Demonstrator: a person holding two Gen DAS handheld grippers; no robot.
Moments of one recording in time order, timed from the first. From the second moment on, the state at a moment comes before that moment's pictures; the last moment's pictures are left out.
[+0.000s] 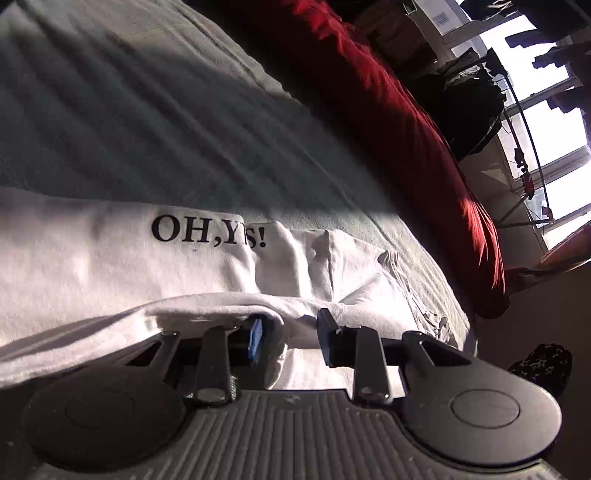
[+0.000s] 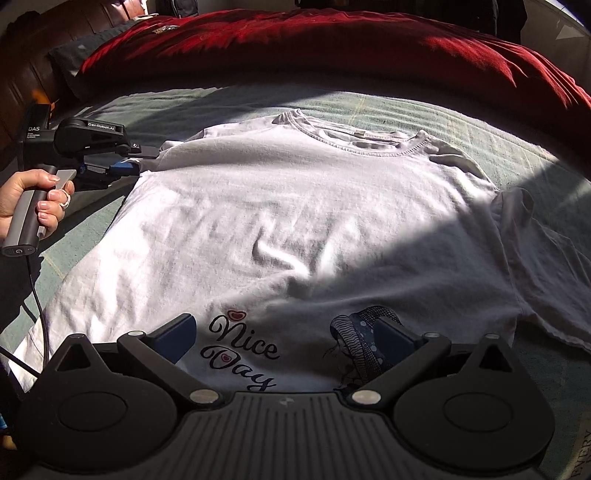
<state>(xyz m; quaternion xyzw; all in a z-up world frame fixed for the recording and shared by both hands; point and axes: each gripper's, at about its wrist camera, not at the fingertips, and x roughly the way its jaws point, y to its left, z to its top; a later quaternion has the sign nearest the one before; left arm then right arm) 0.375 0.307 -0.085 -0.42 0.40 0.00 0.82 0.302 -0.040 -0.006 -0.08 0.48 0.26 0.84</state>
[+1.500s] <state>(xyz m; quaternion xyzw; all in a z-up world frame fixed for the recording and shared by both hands) 0.220 0.231 -0.054 -0.19 0.56 0.02 0.81 0.277 -0.037 -0.002 -0.10 0.47 0.27 0.83</state>
